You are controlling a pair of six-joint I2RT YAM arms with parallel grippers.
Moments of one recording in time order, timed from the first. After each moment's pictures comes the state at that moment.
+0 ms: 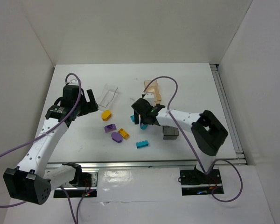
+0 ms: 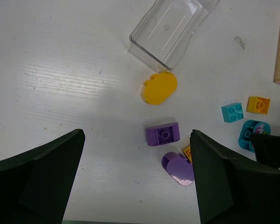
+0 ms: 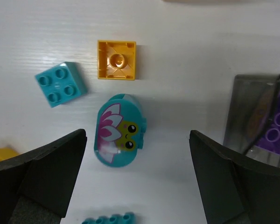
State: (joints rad) left arm -0.18 1.09 1.04 -0.70 -0.16 -0.43; right arm 0.83 1.73 1.16 -0.43 0.47 0.66
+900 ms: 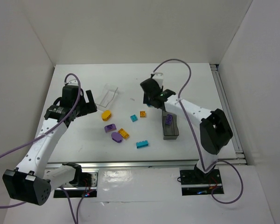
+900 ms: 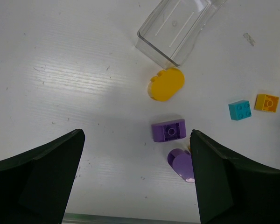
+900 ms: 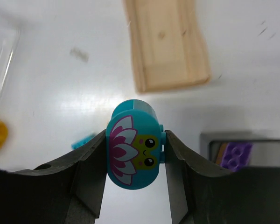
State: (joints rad) left arm -0.18 1.08 1.05 -0.73 -0.18 -0.42; right arm 0.72 1.72 1.32 -0.44 0.48 0.61
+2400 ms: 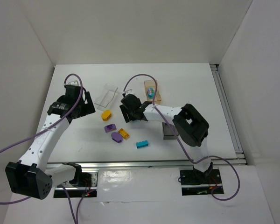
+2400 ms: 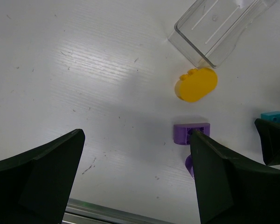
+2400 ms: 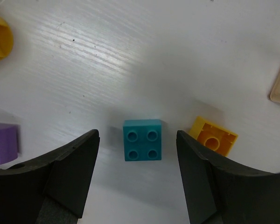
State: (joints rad) left arm -0.18 1.15 1.07 -0.81 -0.30 -0.46; right arm 0.84 2.01 1.38 -0.28 0.28 0.33
